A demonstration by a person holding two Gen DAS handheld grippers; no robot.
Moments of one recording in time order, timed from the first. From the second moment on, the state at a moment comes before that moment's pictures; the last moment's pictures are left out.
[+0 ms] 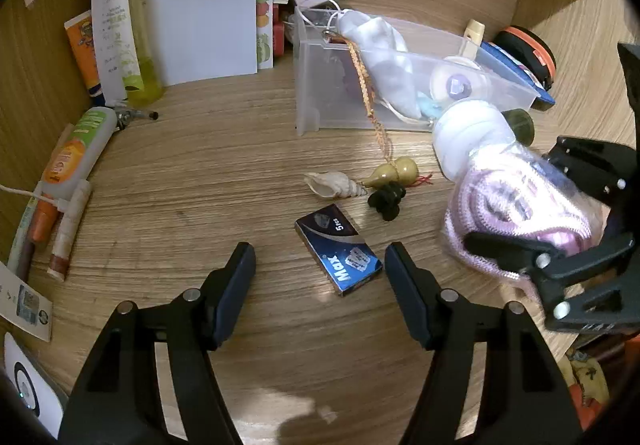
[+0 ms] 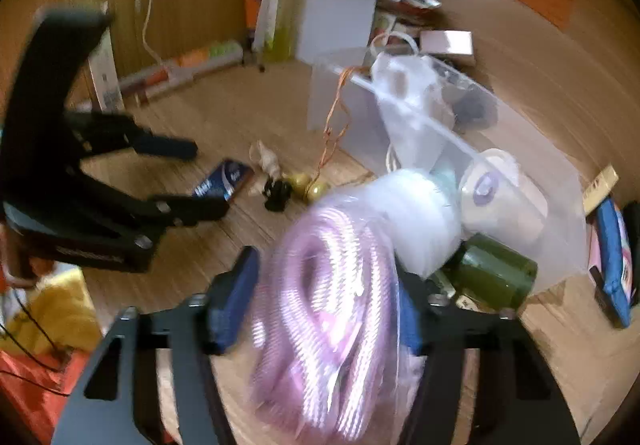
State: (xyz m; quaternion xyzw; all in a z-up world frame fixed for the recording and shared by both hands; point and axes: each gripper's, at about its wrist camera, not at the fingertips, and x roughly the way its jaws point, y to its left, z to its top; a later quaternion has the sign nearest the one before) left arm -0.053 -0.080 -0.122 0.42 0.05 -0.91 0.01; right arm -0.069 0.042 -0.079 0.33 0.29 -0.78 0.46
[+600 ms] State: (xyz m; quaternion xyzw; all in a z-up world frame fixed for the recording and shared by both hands) left arm -0.066 -0.067 -0.123 0.40 0.02 -0.92 0.01; right arm -0.086 0.081 -0.038 0.32 0.18 -0.81 0.46
